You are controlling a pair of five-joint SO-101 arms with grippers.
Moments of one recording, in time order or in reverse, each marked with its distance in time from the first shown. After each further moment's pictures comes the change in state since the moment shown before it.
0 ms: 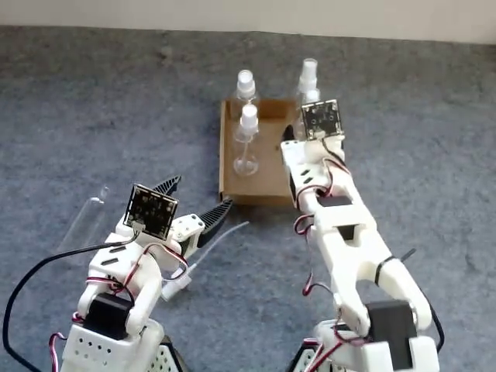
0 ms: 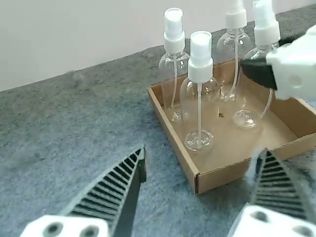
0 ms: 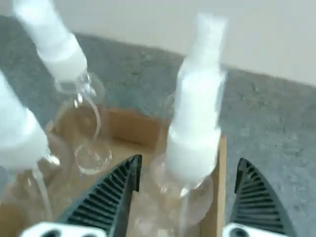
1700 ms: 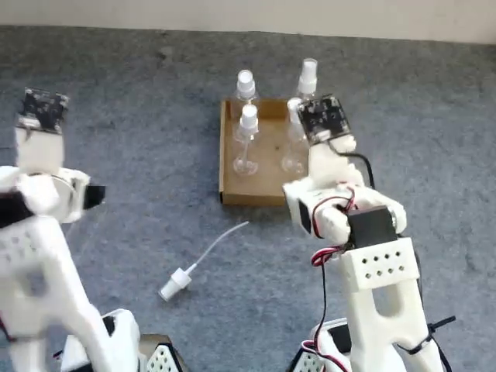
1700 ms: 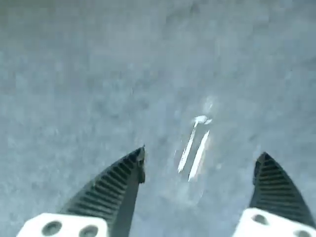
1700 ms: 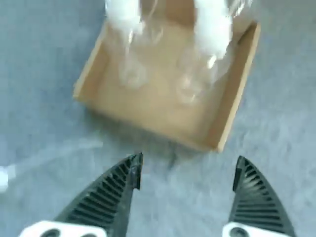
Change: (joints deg) left arm -44.0 60.0 -57.3 37.1 -27.0; right arm -5.5 -30.4 -19.6 84.7 4.0
